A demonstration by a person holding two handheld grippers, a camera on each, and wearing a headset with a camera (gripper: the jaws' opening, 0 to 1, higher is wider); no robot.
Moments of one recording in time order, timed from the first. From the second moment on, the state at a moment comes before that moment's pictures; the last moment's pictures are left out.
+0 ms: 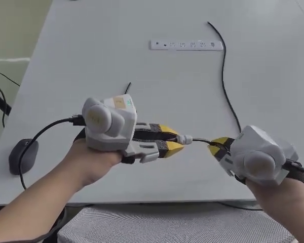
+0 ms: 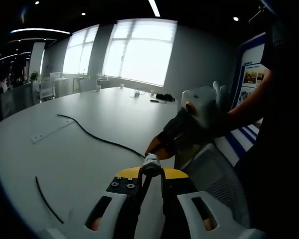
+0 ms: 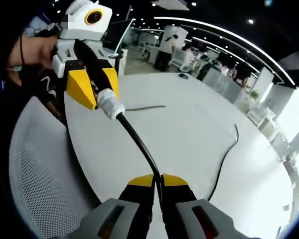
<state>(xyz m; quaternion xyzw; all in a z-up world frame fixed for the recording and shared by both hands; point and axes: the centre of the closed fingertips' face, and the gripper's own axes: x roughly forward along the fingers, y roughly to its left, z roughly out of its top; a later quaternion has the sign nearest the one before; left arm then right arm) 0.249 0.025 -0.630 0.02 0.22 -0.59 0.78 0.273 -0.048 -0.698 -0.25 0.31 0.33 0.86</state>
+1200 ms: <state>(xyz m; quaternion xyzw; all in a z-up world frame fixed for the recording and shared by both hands) 0.253 0.030 -0.629 0.01 0.22 -0.58 0.78 0.262 -0.074 -0.700 -0.20 0.33 0.29 0.88</state>
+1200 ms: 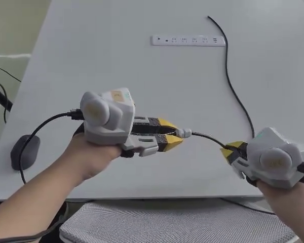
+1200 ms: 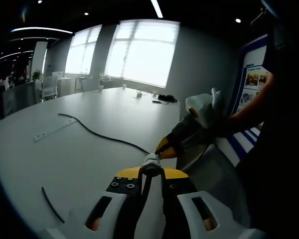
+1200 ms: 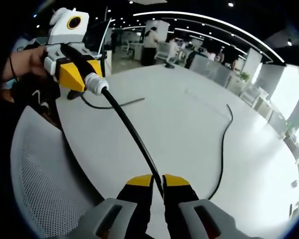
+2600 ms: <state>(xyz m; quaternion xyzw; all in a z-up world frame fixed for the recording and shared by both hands) 0.252 0.033 -0.635 0.02 0.23 -0.58 0.78 0.259 0.021 -0.649 -0.35 0.22 0.43 0.80</state>
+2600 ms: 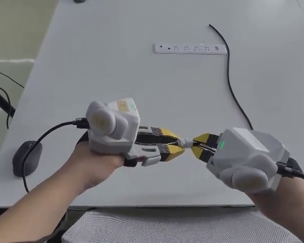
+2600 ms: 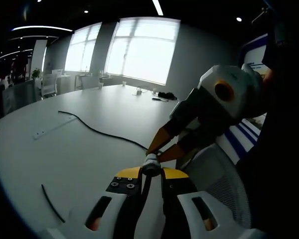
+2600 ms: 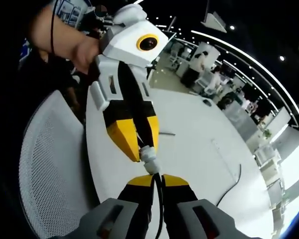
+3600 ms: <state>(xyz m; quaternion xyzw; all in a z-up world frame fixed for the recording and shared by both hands) 0.254 0.036 -0.636 0.02 0.23 -0.58 0.78 0.268 -0.007 -0.667 -0.29 0.26 0.39 0.84</state>
